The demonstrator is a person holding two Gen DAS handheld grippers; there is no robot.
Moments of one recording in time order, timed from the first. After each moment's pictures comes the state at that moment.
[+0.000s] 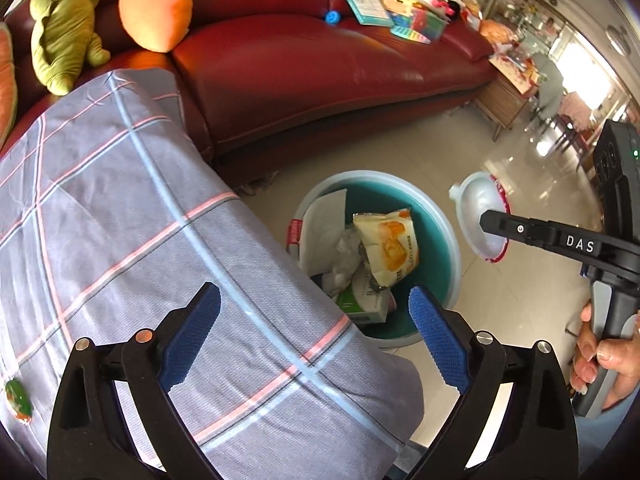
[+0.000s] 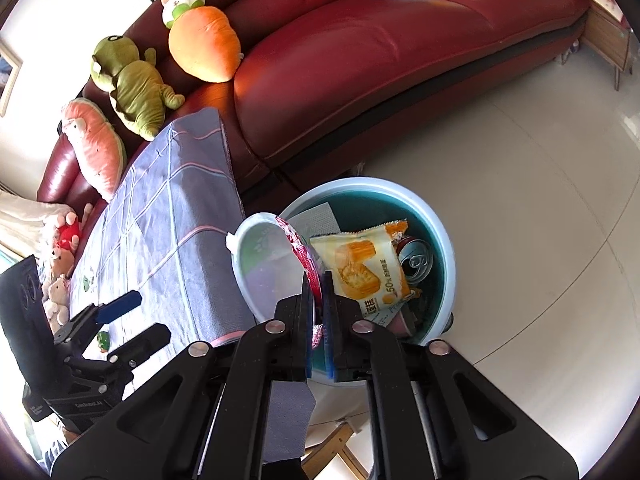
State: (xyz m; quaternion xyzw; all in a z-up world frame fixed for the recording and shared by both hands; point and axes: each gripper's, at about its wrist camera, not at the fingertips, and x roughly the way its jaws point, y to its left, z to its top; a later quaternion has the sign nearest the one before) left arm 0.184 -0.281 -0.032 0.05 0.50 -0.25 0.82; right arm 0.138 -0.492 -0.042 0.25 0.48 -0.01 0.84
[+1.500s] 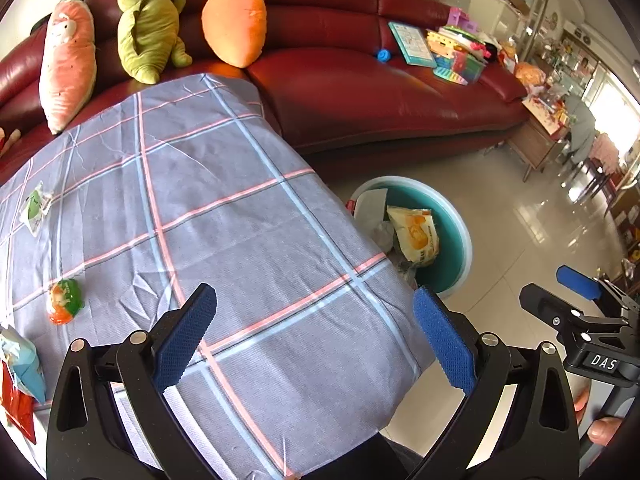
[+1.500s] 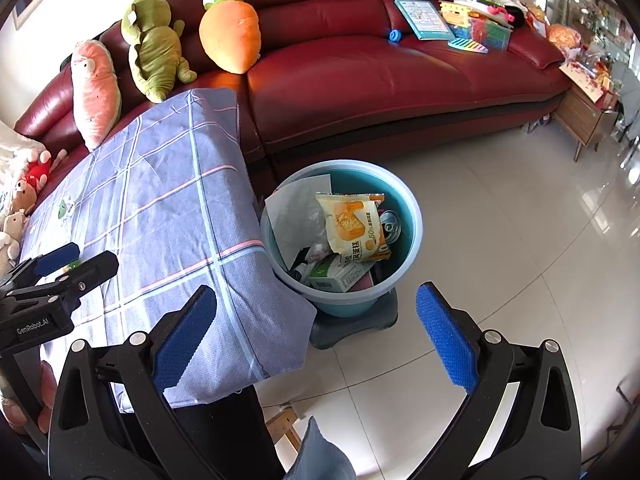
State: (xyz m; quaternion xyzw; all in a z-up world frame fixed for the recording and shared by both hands) left arm 0.088 -0.199 0.016 0.02 0.46 -0.16 0.87; right arm 0.029 -0.393 0.010 0.10 0.46 -0.07 0.88
